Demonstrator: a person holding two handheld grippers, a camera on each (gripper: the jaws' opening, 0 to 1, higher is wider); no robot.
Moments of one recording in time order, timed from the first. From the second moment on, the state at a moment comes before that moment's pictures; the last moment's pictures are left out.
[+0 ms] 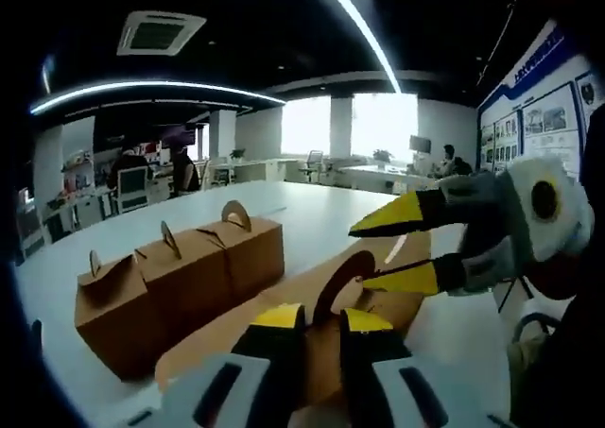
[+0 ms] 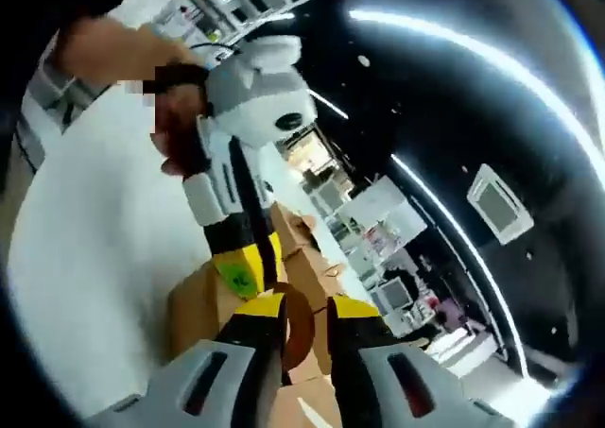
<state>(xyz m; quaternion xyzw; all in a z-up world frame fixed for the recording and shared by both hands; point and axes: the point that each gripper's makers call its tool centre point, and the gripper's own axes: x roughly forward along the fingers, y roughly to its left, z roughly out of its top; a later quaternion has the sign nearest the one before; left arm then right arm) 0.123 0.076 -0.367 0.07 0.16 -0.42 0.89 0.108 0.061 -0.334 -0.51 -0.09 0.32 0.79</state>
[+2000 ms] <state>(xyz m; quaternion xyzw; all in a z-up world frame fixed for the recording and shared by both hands) 0.096 0.066 -0.369 0.09 0.19 -0.36 0.91 0.091 0.035 -0.322 -0.61 -0.16 0.19 0.75</state>
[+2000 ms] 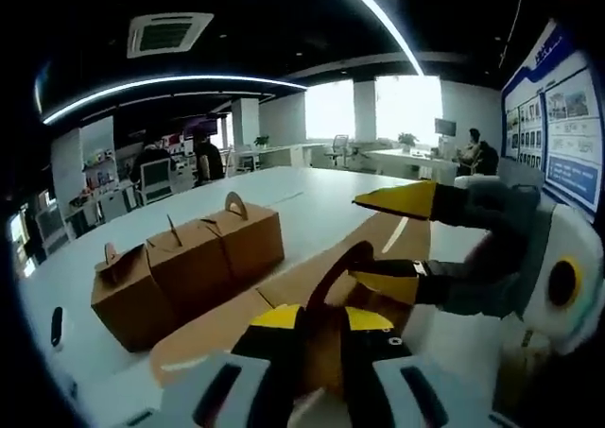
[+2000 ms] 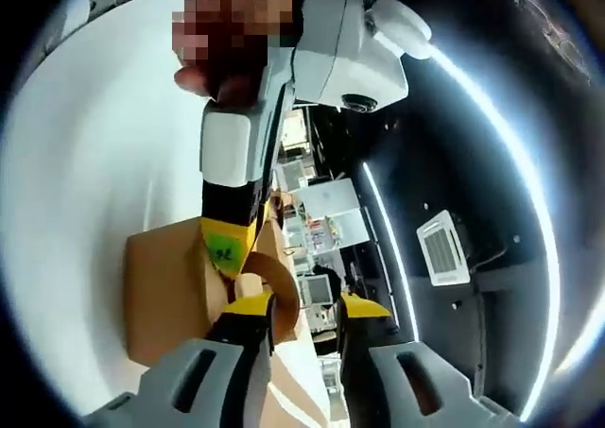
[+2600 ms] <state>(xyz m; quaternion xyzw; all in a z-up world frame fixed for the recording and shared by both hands) 0.109 0.086 -0.303 0.02 0.17 -0.48 0.86 0.093 0.051 -0.326 -0.63 -0.21 0.26 0.70</state>
